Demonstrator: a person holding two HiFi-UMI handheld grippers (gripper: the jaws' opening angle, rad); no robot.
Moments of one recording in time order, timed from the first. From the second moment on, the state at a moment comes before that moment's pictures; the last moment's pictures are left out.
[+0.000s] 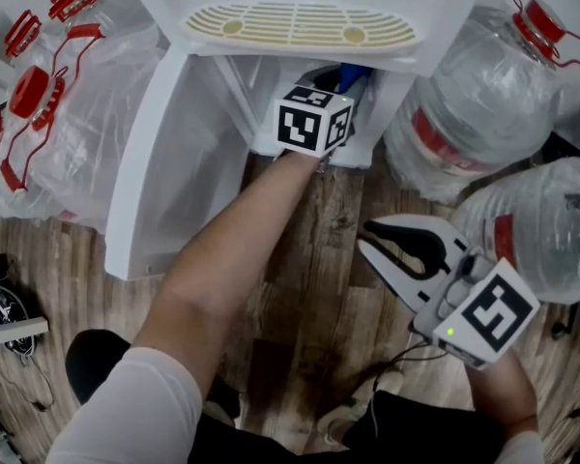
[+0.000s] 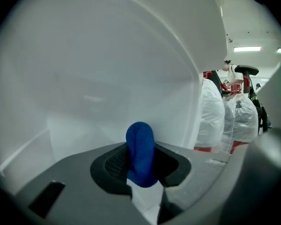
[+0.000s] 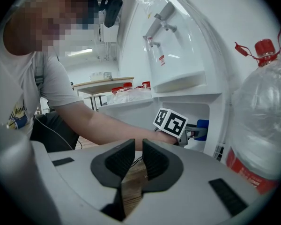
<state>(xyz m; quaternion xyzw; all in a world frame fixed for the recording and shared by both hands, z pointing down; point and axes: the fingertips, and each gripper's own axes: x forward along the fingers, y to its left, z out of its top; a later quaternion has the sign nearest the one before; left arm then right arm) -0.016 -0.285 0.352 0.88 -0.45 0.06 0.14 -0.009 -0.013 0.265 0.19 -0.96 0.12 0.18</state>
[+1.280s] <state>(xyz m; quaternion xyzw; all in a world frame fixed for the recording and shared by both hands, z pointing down) -0.012 -0.264 0.292 0.89 -0.43 -0.03 0.12 -0.012 -0.011 0.265 0.19 -0.96 0.12 0.18</state>
